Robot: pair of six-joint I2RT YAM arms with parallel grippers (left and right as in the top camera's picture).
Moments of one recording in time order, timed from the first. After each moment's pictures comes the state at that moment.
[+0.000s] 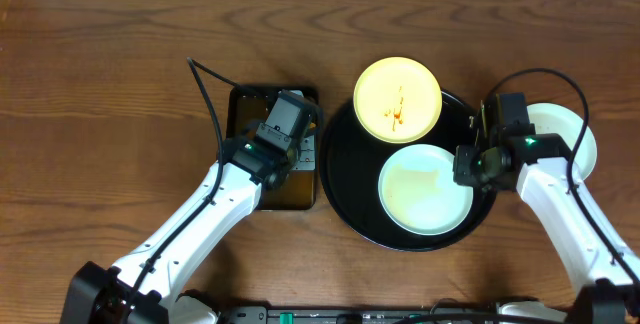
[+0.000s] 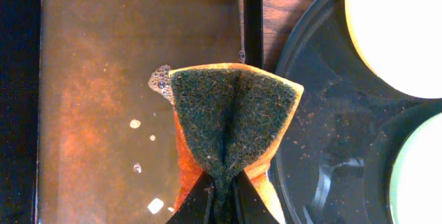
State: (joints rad) left arm -0.52 1.44 0.98 -0.60 -0.11 -0.48; right arm 0.09 1.44 0.90 -0.80 -0.03 0.24
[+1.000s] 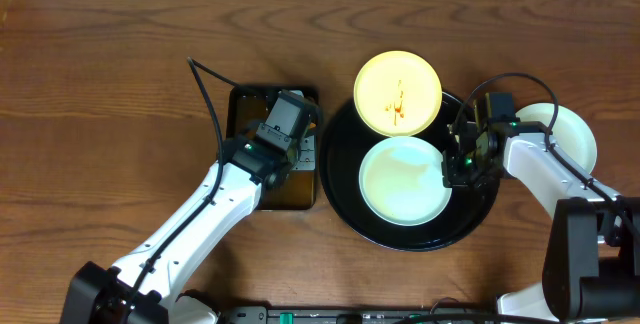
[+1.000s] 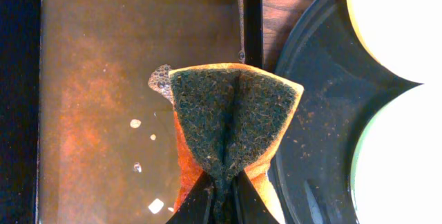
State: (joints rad) left arm -0.52 1.44 0.98 -0.60 -0.11 -0.48; right arm 0.05 1.69 0.90 -0.72 -0.24 0.06
